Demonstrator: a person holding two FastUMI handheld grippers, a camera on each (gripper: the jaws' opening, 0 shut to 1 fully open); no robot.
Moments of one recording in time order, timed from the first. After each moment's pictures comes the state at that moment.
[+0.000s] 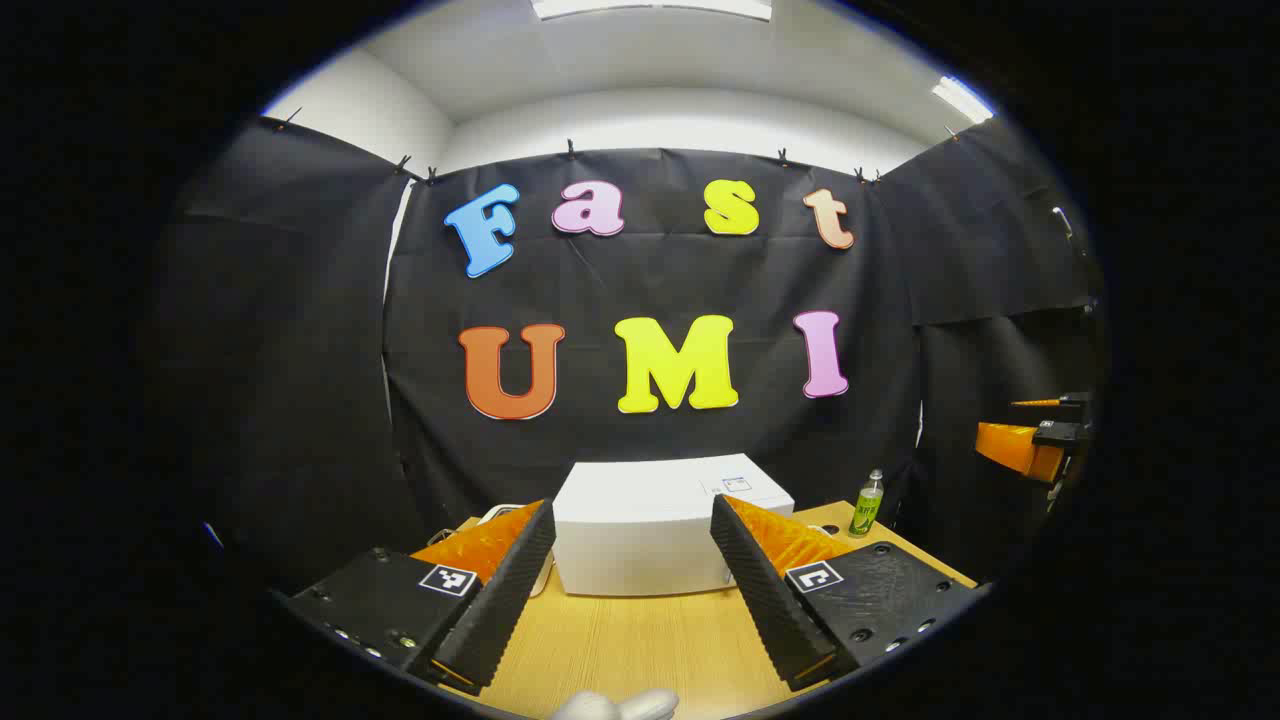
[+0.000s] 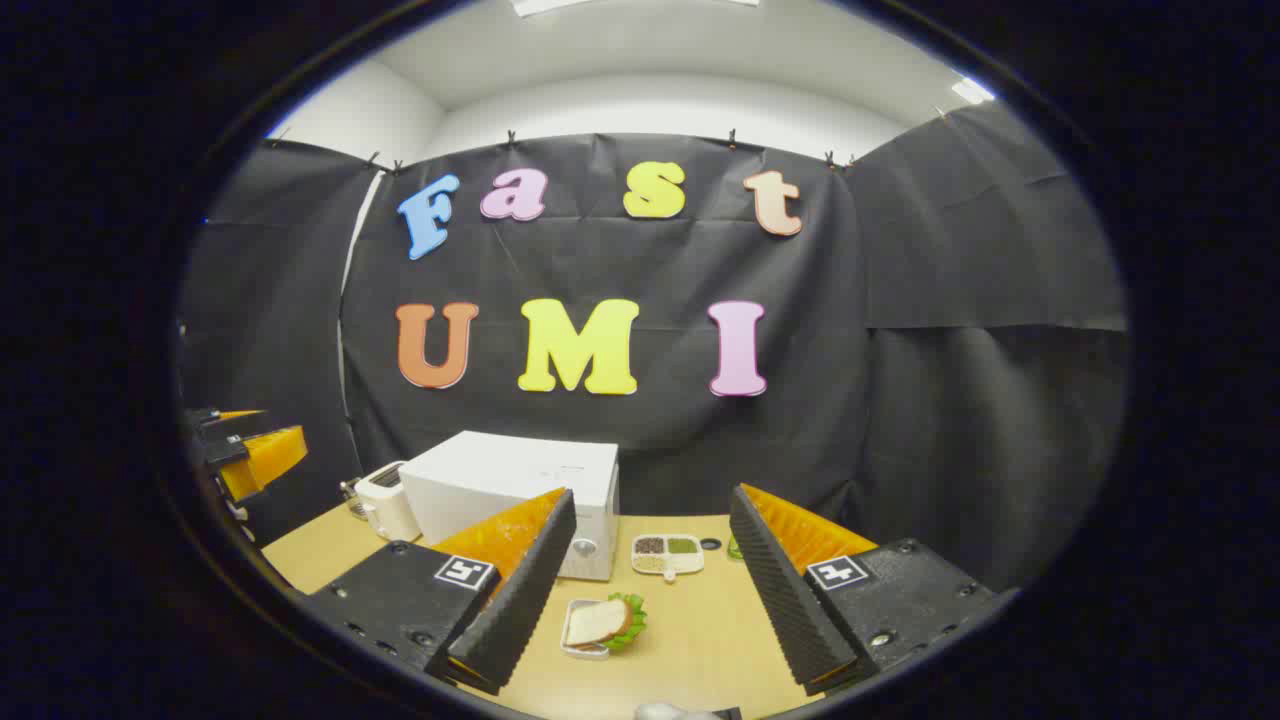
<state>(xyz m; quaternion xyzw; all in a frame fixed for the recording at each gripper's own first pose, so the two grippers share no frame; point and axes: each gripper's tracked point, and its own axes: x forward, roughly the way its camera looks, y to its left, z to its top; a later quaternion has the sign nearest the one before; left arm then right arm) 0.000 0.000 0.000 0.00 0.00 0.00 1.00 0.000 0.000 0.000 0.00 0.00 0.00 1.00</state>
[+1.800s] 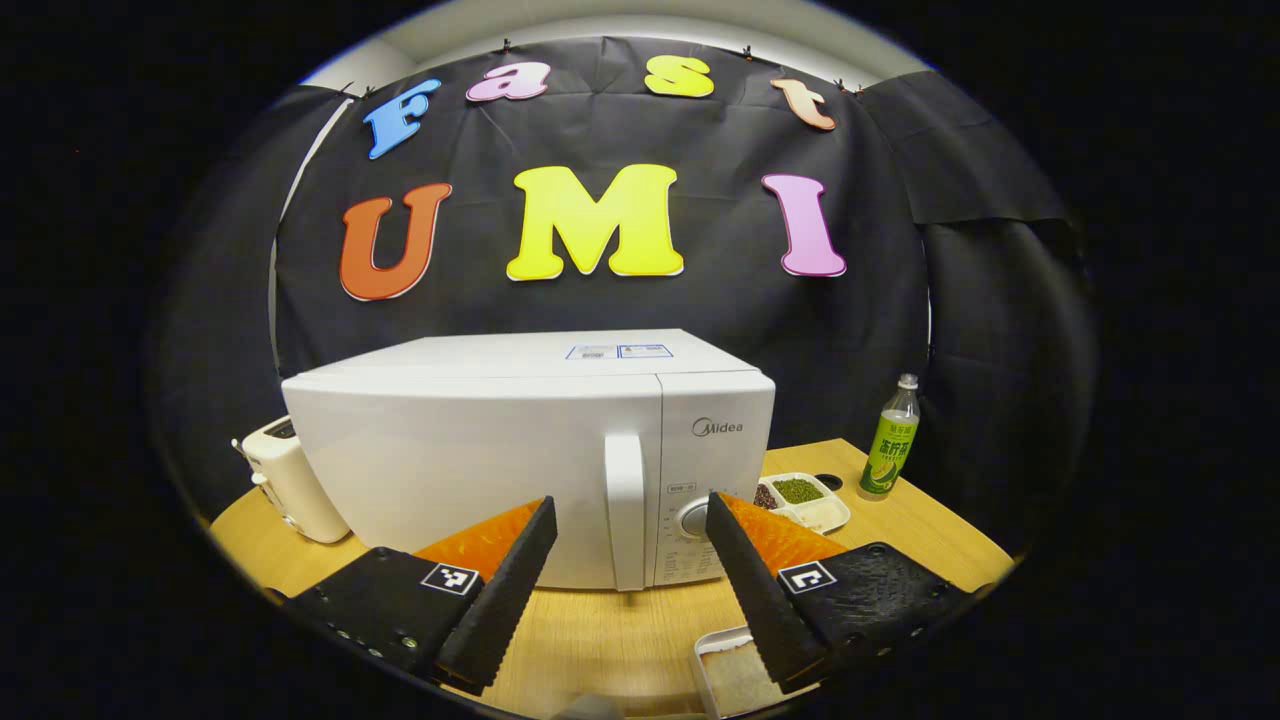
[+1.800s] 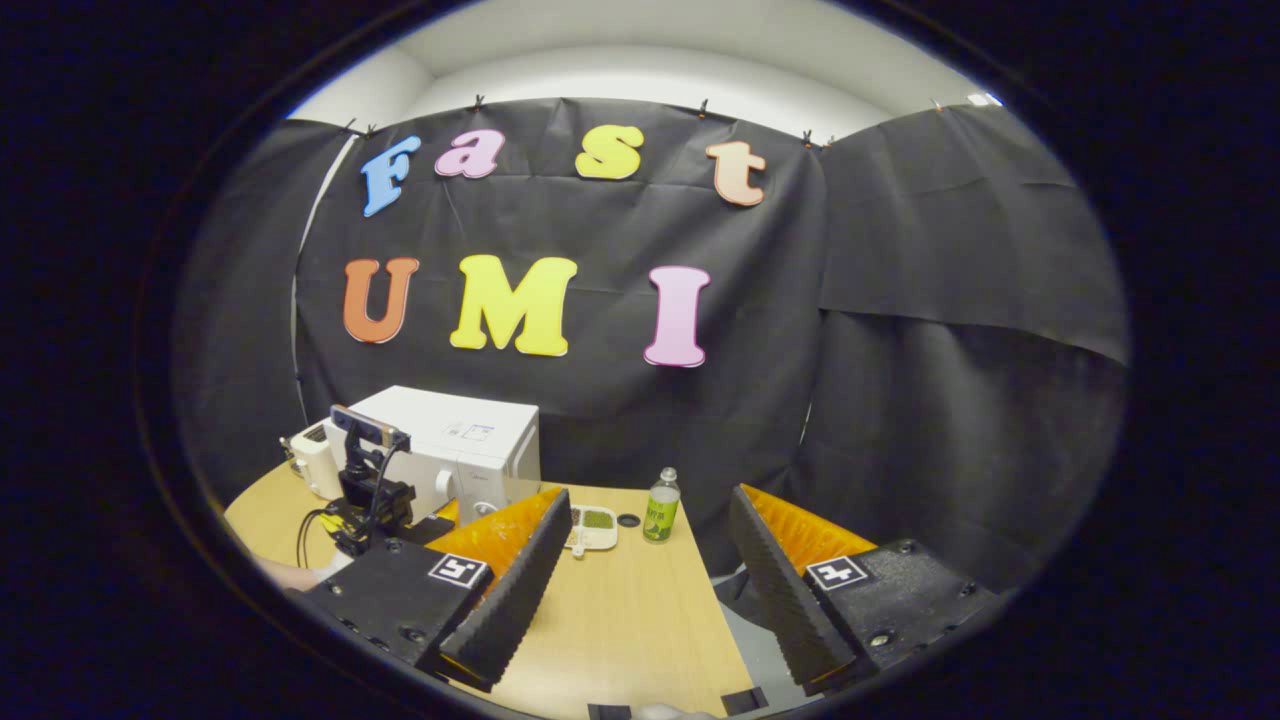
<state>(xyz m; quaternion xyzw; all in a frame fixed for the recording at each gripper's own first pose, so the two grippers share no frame) 0.248 -0.175 -0.231 -0.02 0.09 -0.04 0.99 0.022 -0.124 -0.029 -0.02 0.07 -0.05 1.00</state>
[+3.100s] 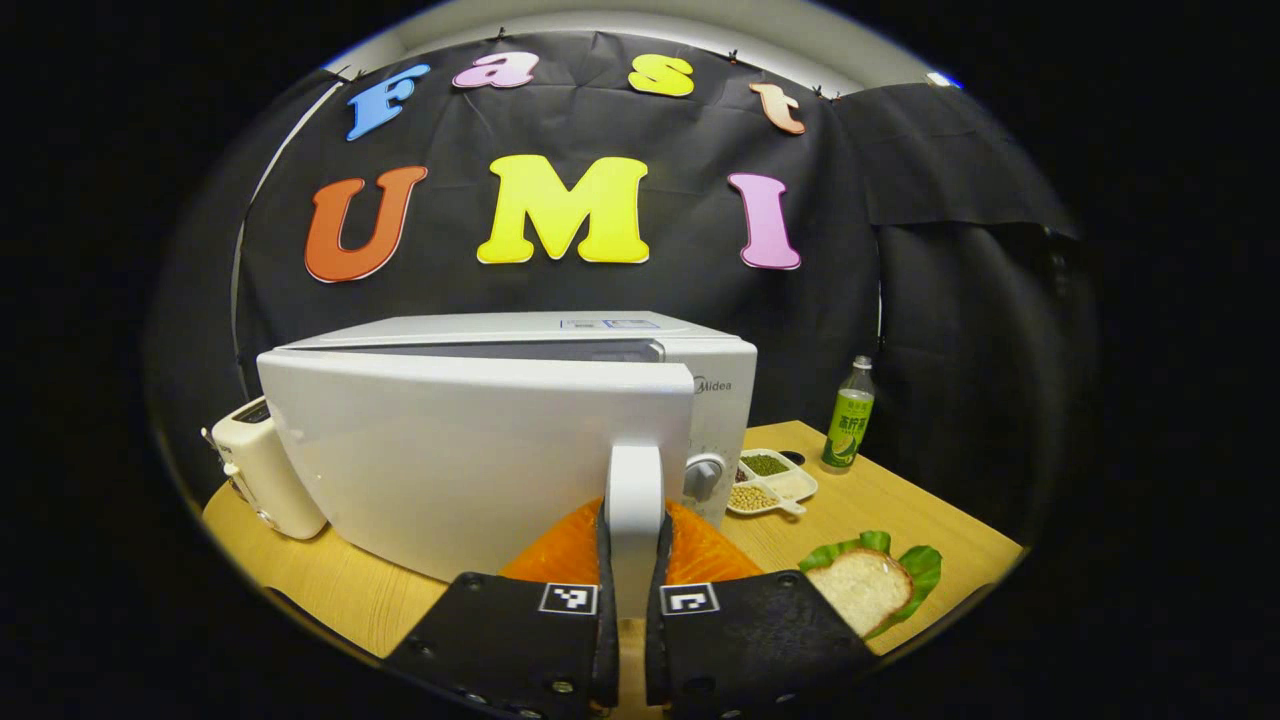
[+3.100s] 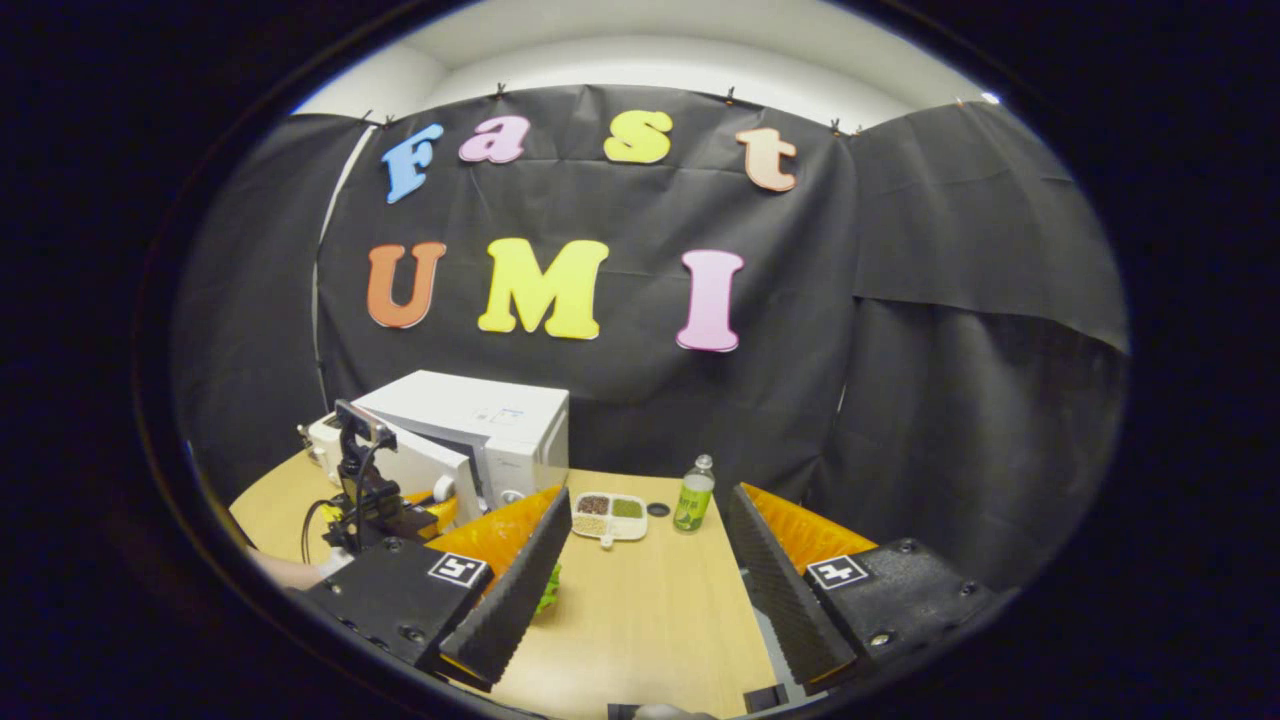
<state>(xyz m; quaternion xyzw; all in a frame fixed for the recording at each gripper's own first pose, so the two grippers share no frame) 0.197 -0.156 -0.244 -0.02 0.10 -0.13 0.99 0.032 -0.075 -0.041 -0.04 0.08 -0.01 1.00</state>
